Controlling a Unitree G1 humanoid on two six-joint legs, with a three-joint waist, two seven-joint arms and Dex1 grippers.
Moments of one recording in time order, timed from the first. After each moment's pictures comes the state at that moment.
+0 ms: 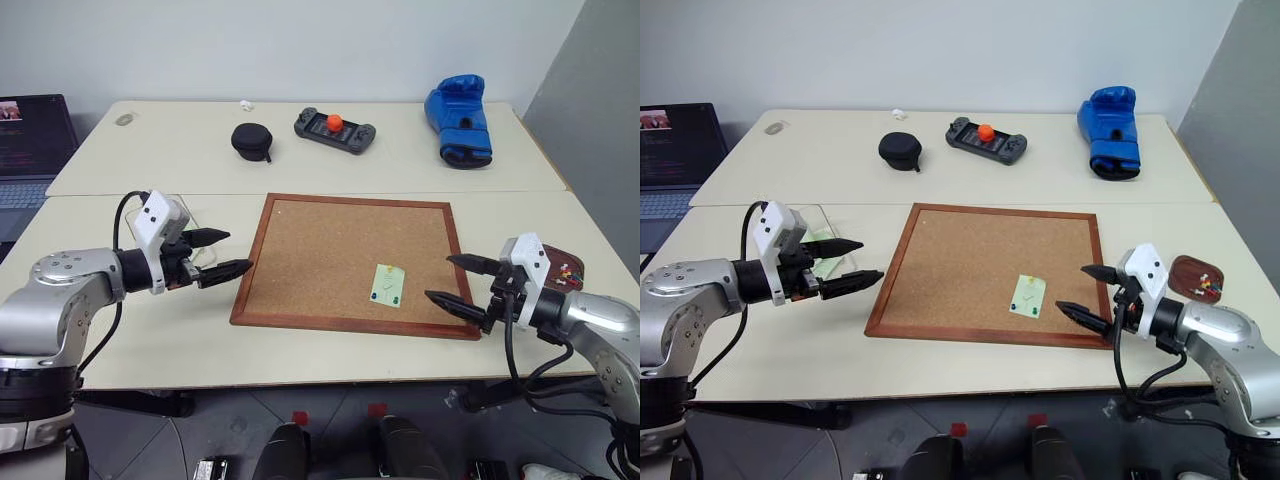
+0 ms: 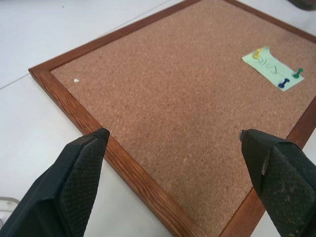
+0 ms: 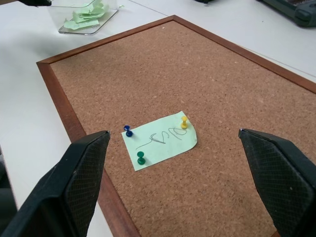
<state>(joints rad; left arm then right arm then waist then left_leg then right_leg) -0.33 0.88 0.20 -0.09 -0.49 0.69 -1.02 -0.11 -0.70 -0.18 -0.44 0.52 0.63 0.83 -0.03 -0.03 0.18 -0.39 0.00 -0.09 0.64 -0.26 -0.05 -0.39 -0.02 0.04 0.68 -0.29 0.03</state>
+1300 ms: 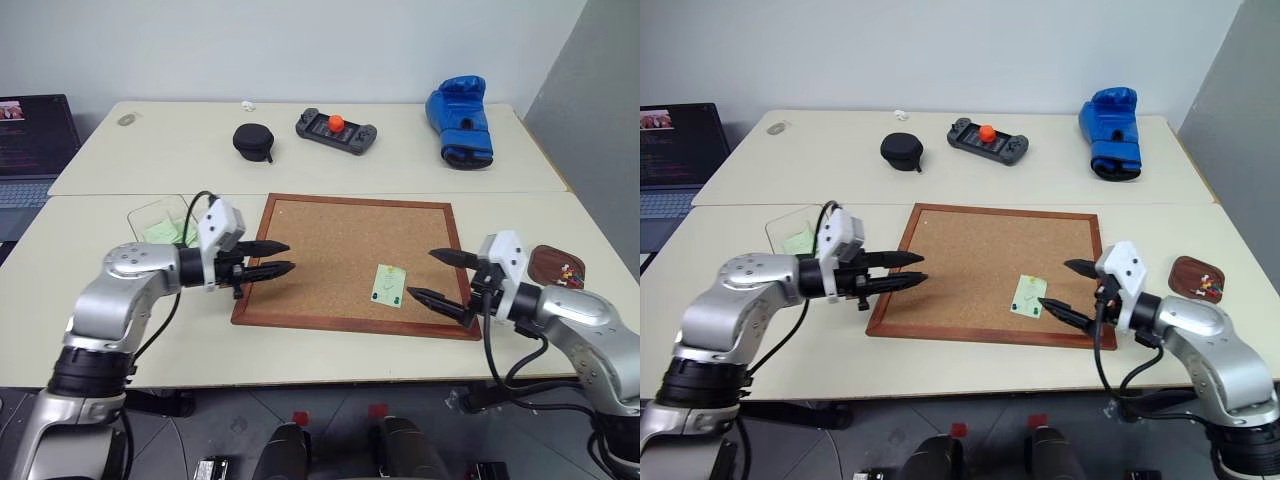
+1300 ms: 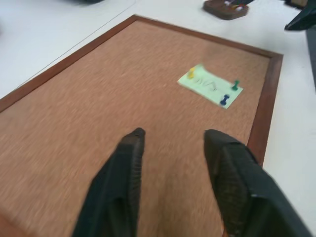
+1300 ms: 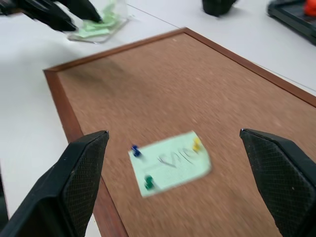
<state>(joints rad) -0.47 0.72 -0.02 -0.02 -0.43 0.45 -1.14 -0.18 -0.65 -0.03 -0.42 0.49 0.56 0.81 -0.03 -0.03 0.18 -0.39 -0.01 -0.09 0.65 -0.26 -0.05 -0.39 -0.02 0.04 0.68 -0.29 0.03</state>
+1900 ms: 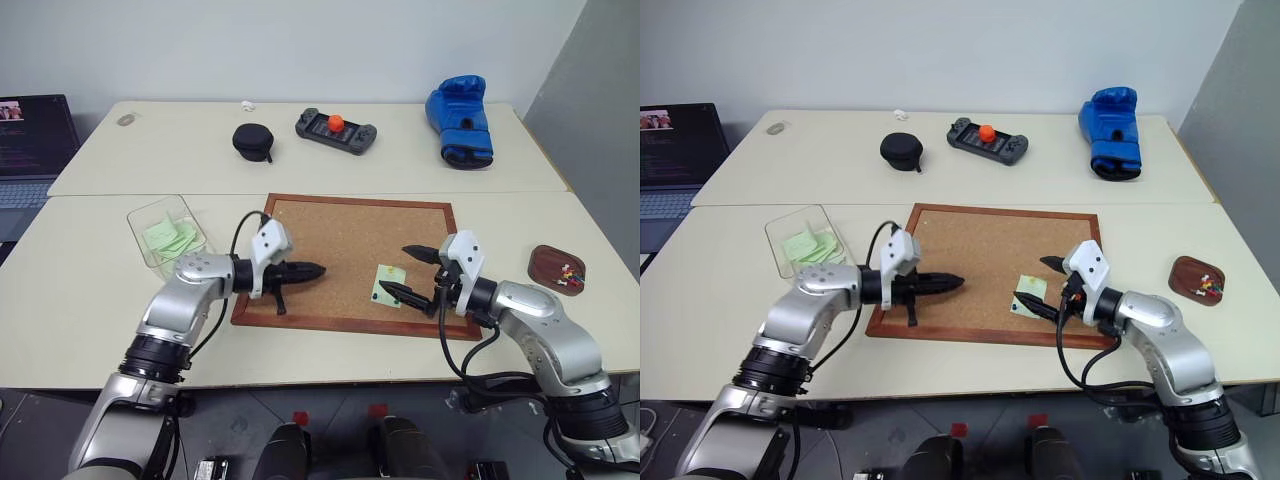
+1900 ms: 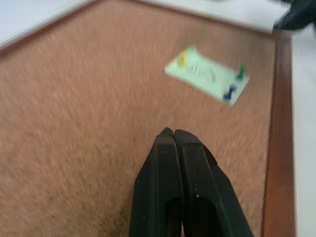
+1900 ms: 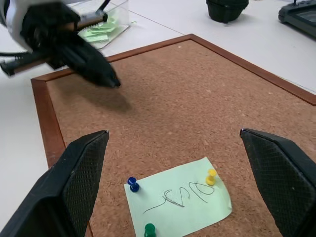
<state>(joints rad) -0.51 0.55 -0.18 0.21 -0.25 0.30 -1.10 -0.27 -0.50 0.09 -0.24 0.36 0.46 0.75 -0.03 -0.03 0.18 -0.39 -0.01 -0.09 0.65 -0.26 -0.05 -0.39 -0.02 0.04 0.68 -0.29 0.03</state>
